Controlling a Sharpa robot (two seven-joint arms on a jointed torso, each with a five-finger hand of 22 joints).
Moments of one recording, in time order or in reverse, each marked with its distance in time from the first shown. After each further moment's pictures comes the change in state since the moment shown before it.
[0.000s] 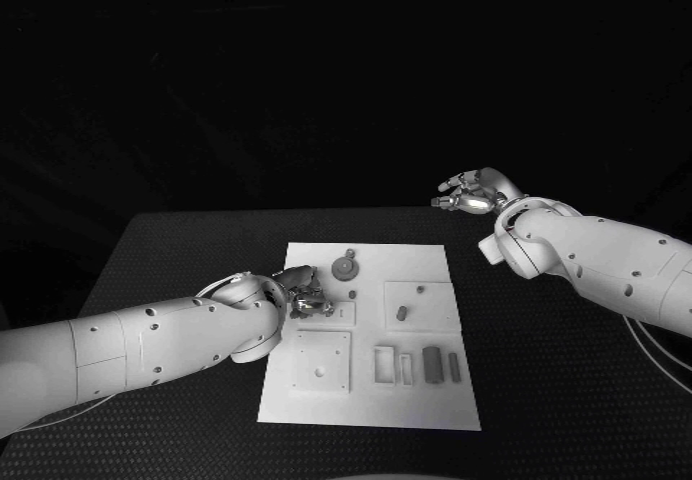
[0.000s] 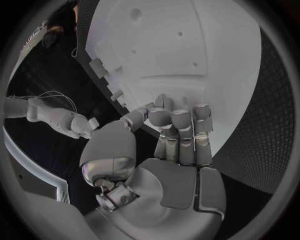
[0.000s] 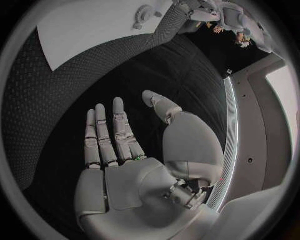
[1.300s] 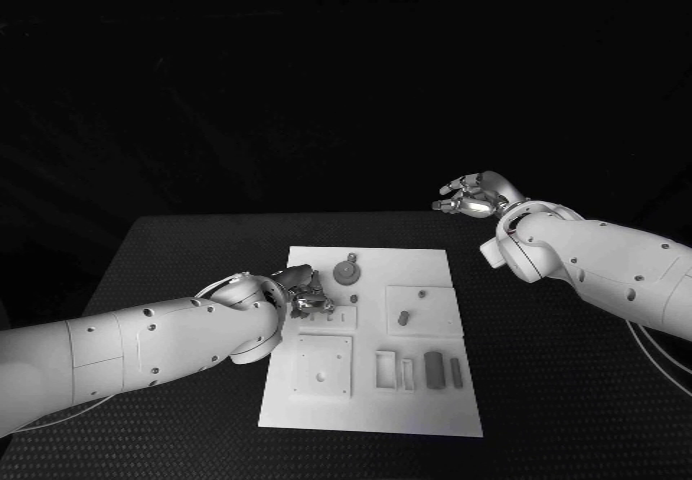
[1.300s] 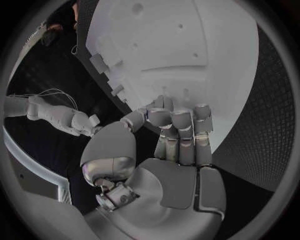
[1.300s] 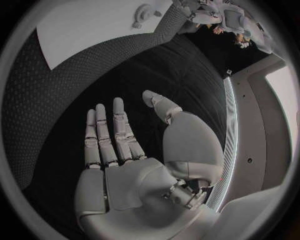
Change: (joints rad) left arm 0.015 -0.011 -0.001 0.014 0.005 -0.021 0.000; left_hand -0.025 0.026 0.006 -0.011 0.021 -0.002 0.002 0.004 0.005 0.003 -0.003 -0.004 0.009 0.000 0.000 -0.008 0.013 0.000 0.000 0.000 0.000 0.000; right arm 0.004 -0.001 0.000 0.002 -0.002 -0.001 0.001; right_hand 0.000 0.000 0.000 0.000 -0.004 0.002 -0.002 0.000 0.002 0.000 0.000 0.000 0.003 0.003 -0.003 0.000 0.003 0.000 0.000 0.000 0.000 -0.003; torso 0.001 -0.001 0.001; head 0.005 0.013
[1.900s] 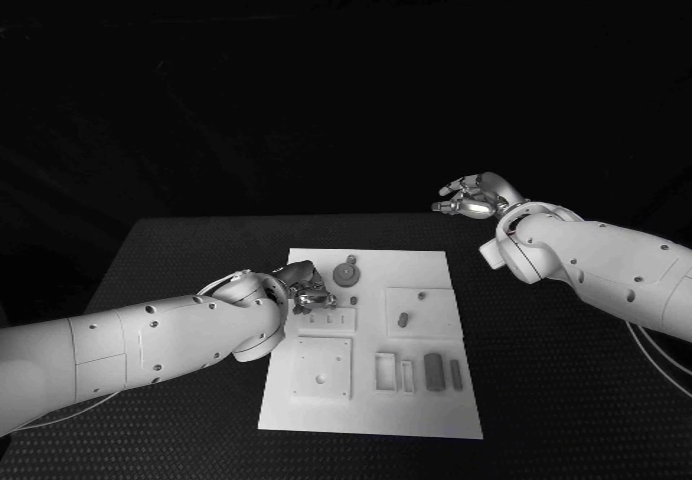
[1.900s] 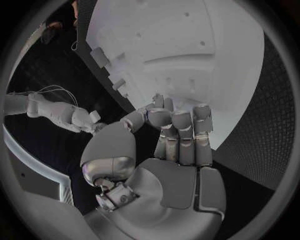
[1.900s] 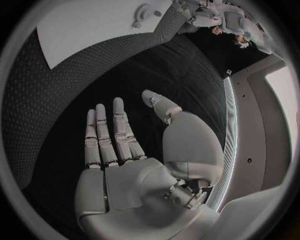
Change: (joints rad) left arm 0.013 0.011 0.000 -0.004 0.018 -0.024 0.008; left_hand -0.009 0.001 0.003 -0.002 0.008 0.000 0.000 0.004 0.001 0.000 0.000 0.000 0.002 0.000 0.000 0.000 0.003 0.000 0.000 0.000 0.000 0.000; right arm 0.002 -0.001 0.000 0.000 -0.001 0.000 0.001; right_hand 0.006 -0.002 0.003 -0.003 -0.012 0.001 -0.001 0.000 0.001 0.000 0.000 0.000 0.004 0.000 0.000 0.000 0.002 0.000 0.004 -0.004 0.004 -0.003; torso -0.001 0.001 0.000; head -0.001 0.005
